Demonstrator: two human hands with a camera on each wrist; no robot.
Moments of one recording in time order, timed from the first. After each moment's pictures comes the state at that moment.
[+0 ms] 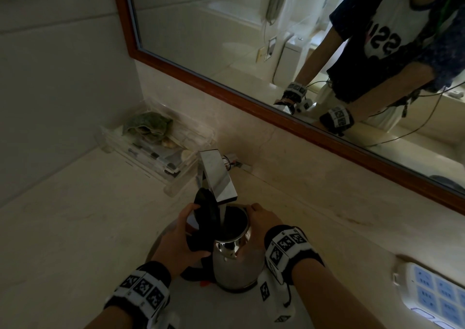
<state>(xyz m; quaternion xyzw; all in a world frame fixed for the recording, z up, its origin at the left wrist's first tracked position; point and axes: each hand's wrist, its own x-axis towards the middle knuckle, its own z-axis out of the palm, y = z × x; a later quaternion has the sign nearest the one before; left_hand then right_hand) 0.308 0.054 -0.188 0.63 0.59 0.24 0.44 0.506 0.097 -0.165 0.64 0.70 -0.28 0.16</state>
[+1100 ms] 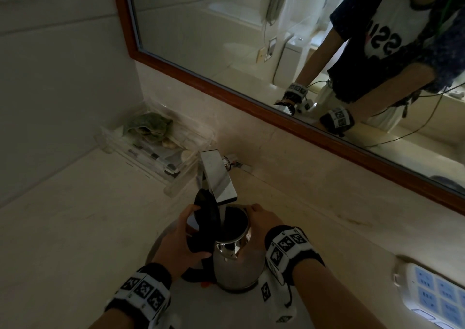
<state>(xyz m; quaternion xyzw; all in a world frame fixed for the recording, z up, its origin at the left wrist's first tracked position) 0.306 0.055 -0.206 0.62 0.59 0.25 0.44 0.507 0.098 -0.165 0.64 0.70 -0.27 0.17</state>
